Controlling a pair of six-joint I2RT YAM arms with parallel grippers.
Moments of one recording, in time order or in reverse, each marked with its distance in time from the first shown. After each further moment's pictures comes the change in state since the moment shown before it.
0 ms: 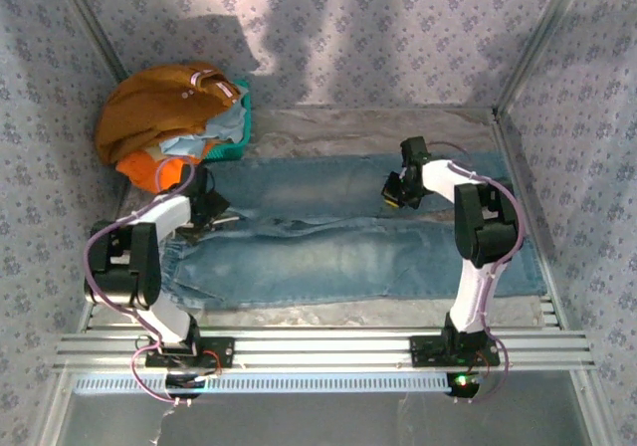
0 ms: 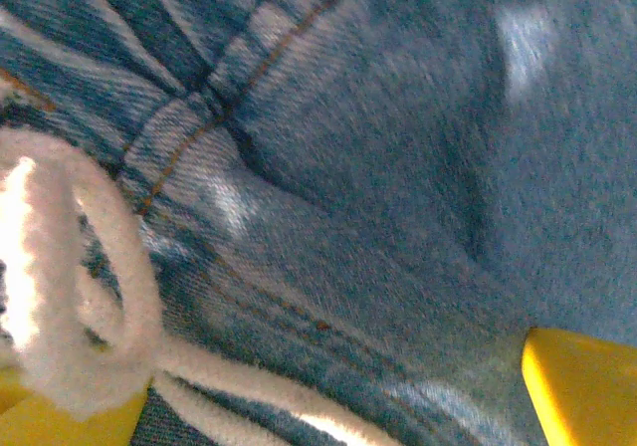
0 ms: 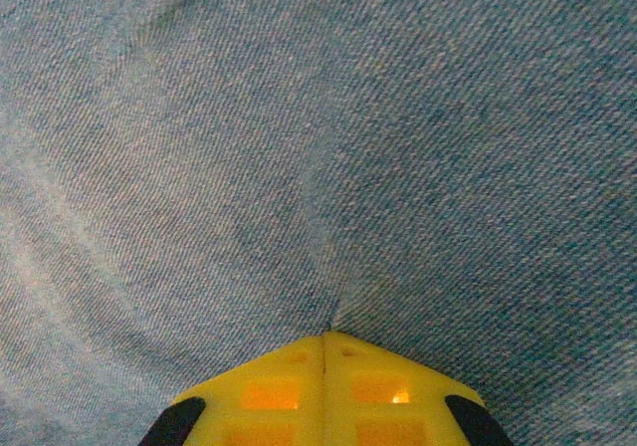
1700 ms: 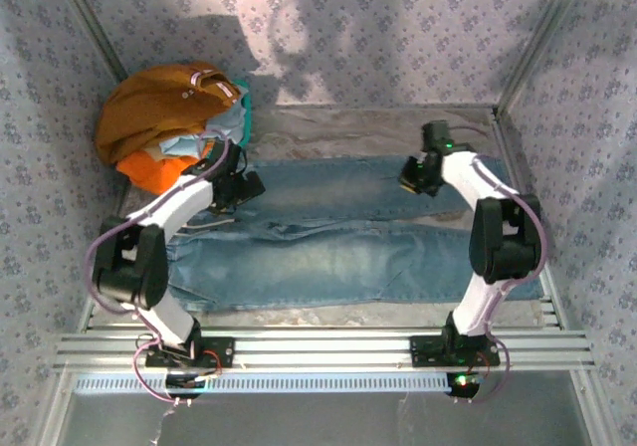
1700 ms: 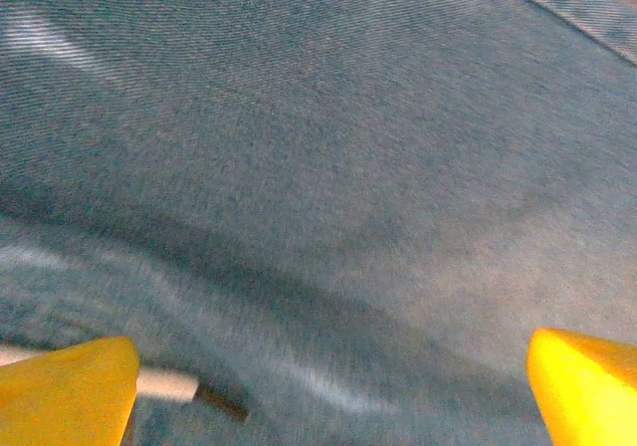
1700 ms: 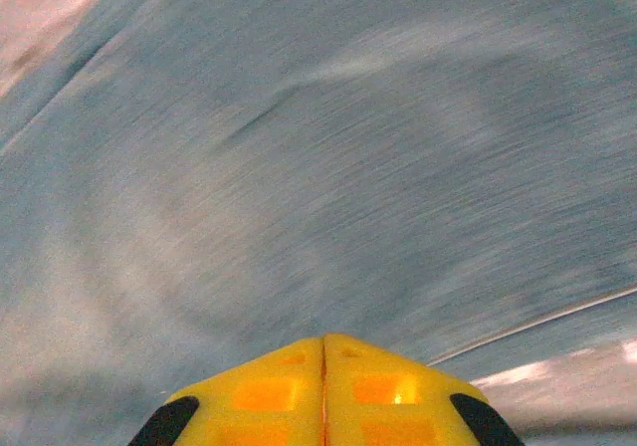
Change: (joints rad) left arm -0.242 0.001 0.241 -0.144 0.055 0.192; right arm -0.022 -0.164 0.071 -0.148 0.029 -0.011
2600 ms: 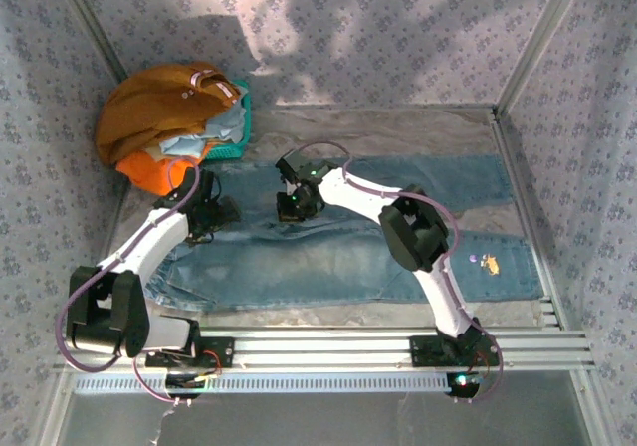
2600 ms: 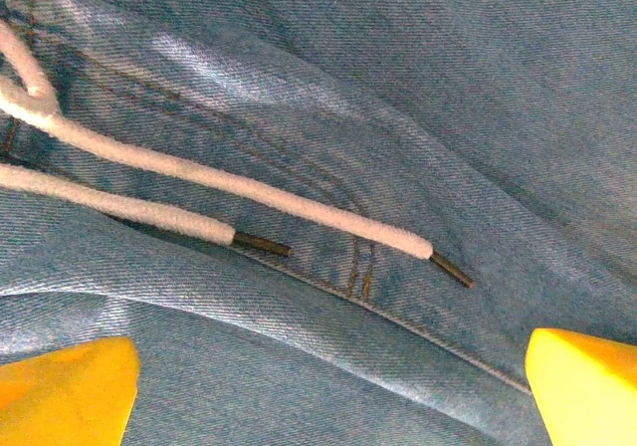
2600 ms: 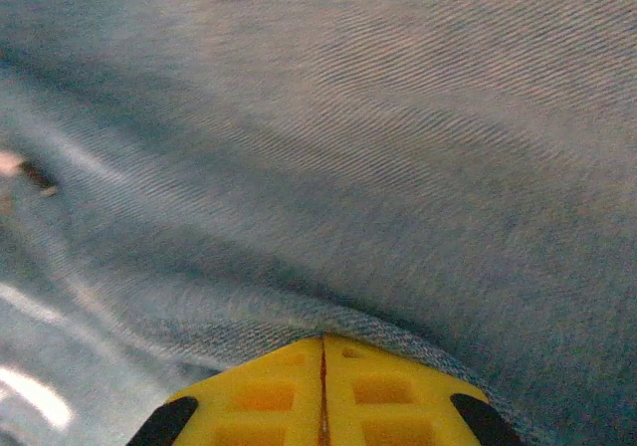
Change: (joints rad) left arm 0.104 -0.264 -0.261 -0.044 -0.008 -0.005; right arm 0.613 0.464 0.458 -0.005 -0.087 0.060
